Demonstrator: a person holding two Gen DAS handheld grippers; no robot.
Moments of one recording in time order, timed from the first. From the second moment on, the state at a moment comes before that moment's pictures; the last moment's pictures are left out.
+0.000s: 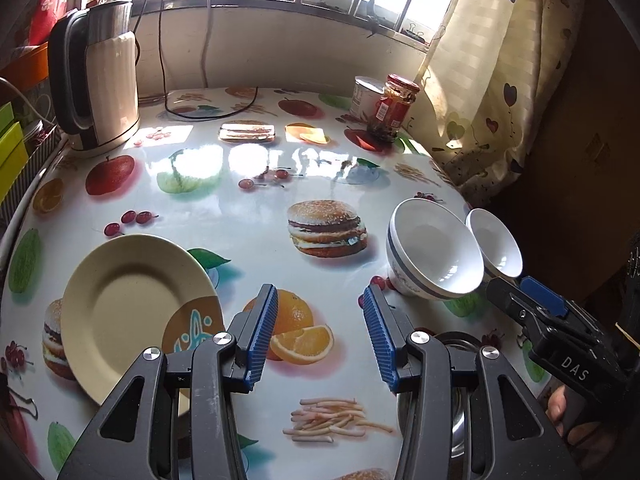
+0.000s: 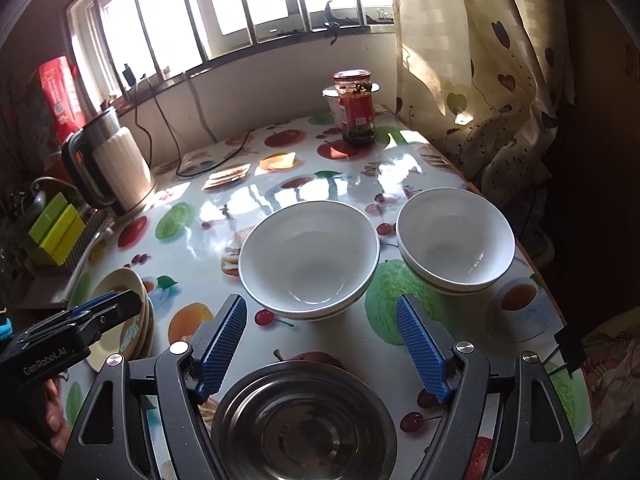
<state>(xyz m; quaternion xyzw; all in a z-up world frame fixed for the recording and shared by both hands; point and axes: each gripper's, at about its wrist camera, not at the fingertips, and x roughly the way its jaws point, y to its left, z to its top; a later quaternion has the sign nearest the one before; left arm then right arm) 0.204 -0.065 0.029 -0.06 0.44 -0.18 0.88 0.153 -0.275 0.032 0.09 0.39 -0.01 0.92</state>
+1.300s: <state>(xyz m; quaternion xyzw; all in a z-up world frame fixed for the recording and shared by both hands) 0.266 -0.146 0.001 -0.04 0.49 -0.23 0.84 0.209 -0.315 -0.003 0.12 0.42 0.01 0.90</state>
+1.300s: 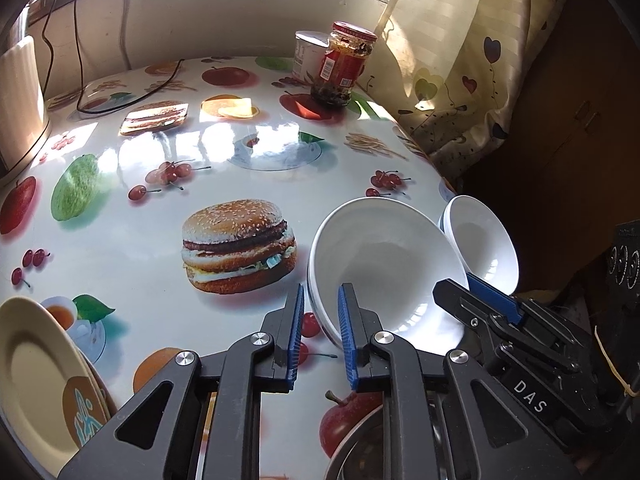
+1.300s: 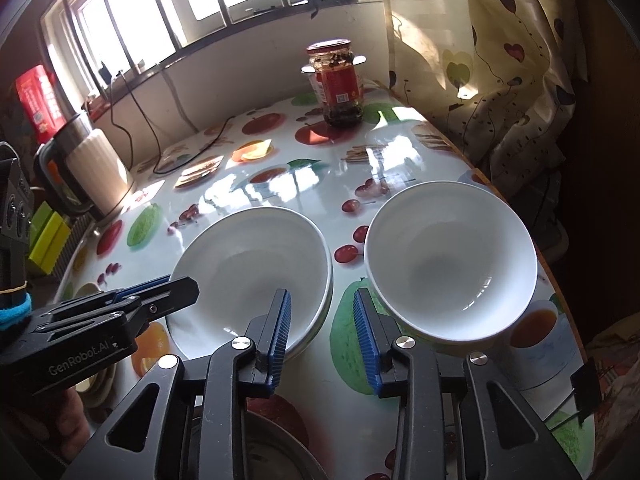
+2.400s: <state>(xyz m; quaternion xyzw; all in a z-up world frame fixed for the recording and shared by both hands) 0.232 -0.143 0.036 -0.03 0.45 -0.25 0.86 0.175 -0.314 0.030 0.13 0.38 0.02 0.91</state>
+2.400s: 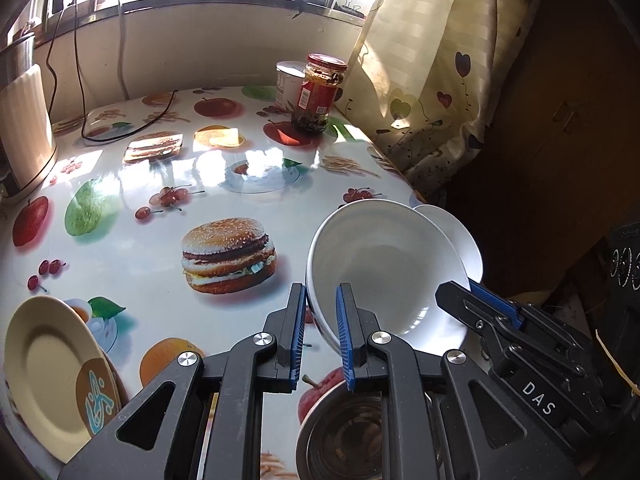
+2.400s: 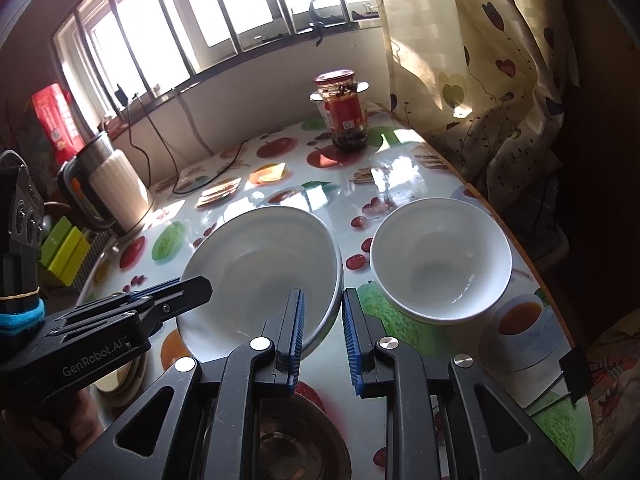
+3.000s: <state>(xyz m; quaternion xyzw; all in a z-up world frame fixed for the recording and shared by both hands) 0.176 -0.124 0.047 -0.03 0.44 -0.26 0.86 0.113 -0.296 0.047 0.12 0.37 0.02 0.92</state>
